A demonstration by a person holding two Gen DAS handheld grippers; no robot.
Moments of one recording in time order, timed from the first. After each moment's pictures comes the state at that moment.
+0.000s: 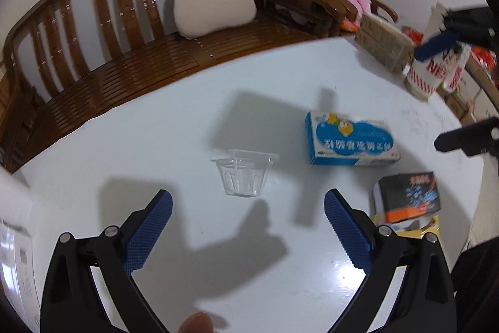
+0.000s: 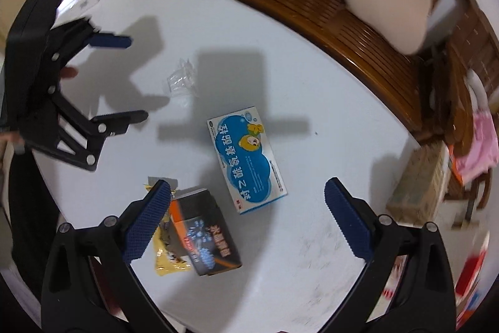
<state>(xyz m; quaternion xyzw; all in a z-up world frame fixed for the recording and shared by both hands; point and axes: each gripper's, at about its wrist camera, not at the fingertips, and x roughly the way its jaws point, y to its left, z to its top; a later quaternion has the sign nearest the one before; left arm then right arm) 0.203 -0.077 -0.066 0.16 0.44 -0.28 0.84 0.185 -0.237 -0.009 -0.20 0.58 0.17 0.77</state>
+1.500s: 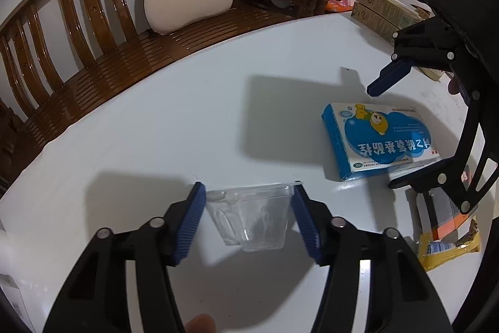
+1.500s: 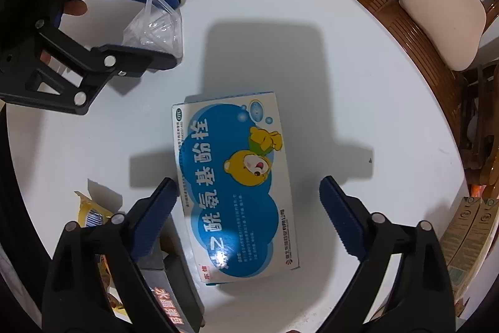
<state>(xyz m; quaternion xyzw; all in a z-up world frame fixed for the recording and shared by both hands) 0.249 -0.101 -0.109 0.18 0.45 -0.32 0.81 0.222 -0.232 -0.112 -0.24 0.61 0.25 0.71</state>
